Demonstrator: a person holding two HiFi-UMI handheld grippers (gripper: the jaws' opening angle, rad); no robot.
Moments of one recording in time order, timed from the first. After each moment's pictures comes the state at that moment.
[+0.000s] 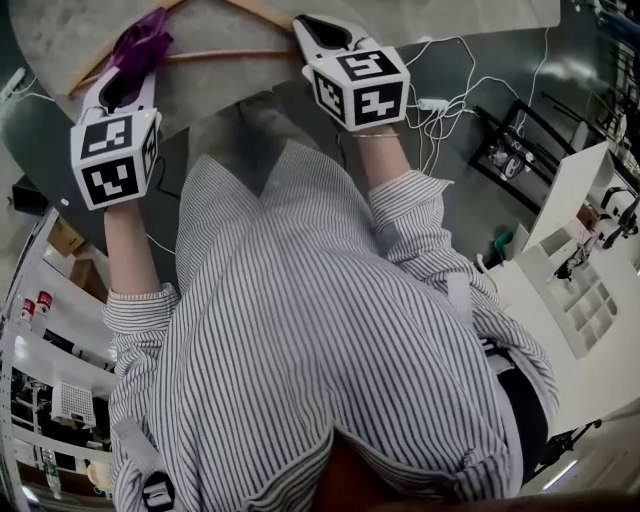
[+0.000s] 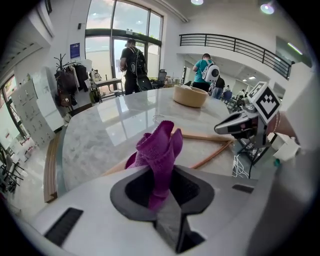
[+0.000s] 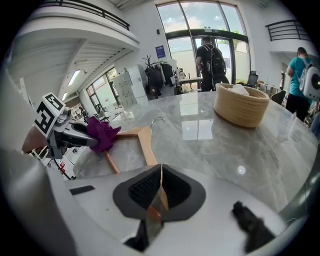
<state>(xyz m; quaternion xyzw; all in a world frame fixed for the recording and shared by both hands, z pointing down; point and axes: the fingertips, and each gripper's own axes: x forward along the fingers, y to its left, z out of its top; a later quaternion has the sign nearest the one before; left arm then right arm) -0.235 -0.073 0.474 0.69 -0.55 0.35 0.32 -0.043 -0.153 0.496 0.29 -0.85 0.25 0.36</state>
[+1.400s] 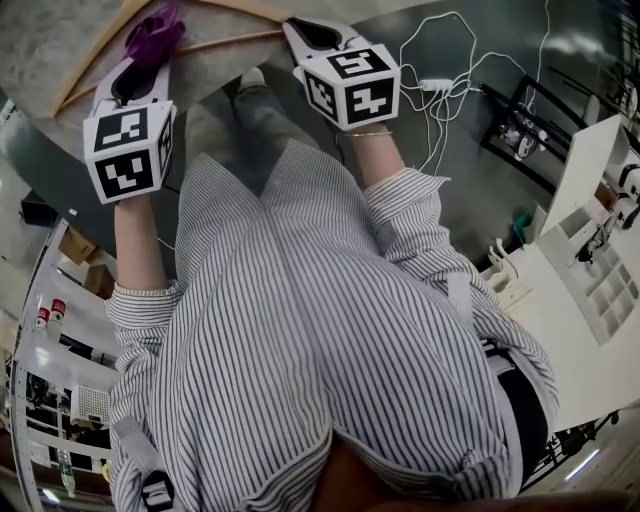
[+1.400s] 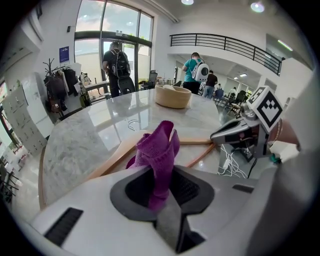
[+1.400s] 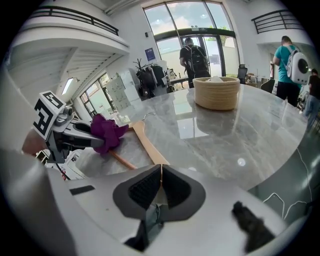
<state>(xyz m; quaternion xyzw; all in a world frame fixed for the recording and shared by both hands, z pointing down) -0.141 -0.088 0.474 0.72 -0.52 0.35 0.30 0.026 -0.132 0.507 0.32 -0.84 0.28 0.34</state>
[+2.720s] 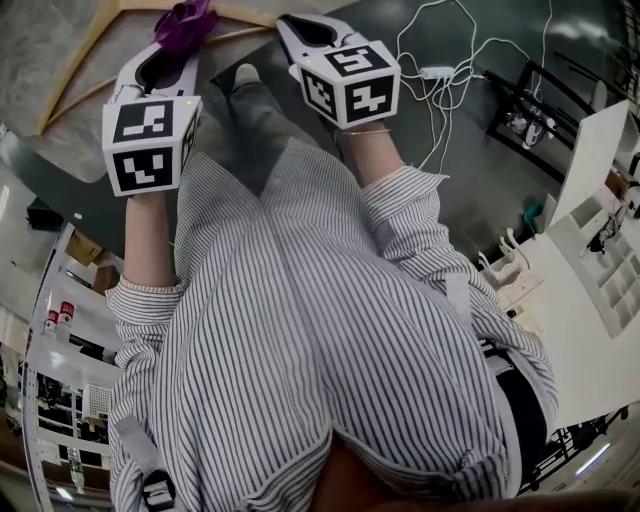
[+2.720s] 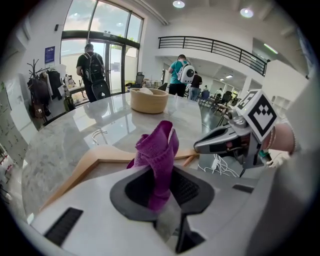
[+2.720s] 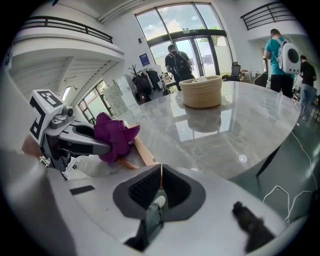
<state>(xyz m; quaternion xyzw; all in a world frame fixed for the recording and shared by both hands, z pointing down) -0.051 -0.108 0.466 0.76 -0.47 0.34 0.28 0.064 -0.134 0.506 0.33 -0.84 0.31 0.31</state>
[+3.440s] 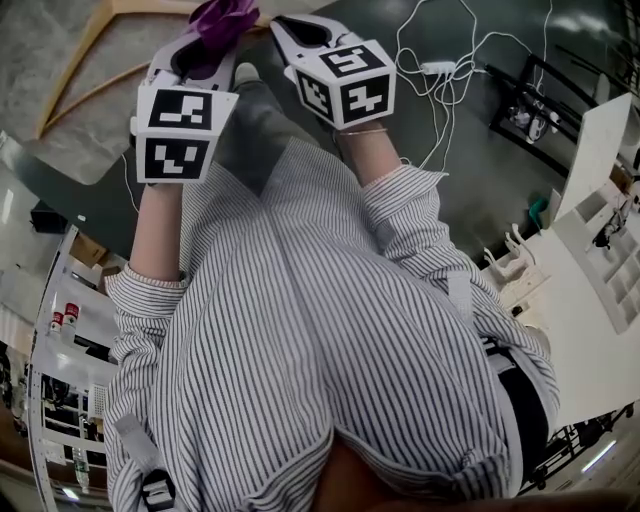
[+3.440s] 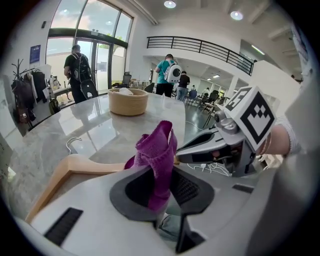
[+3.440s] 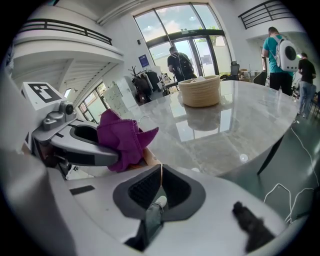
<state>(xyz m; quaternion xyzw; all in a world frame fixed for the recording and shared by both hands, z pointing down) 0.008 -0.107 0.464 0.80 -0.41 0.35 0.27 0.067 -0.126 0.505 0.33 -0.84 0.31 0.30</state>
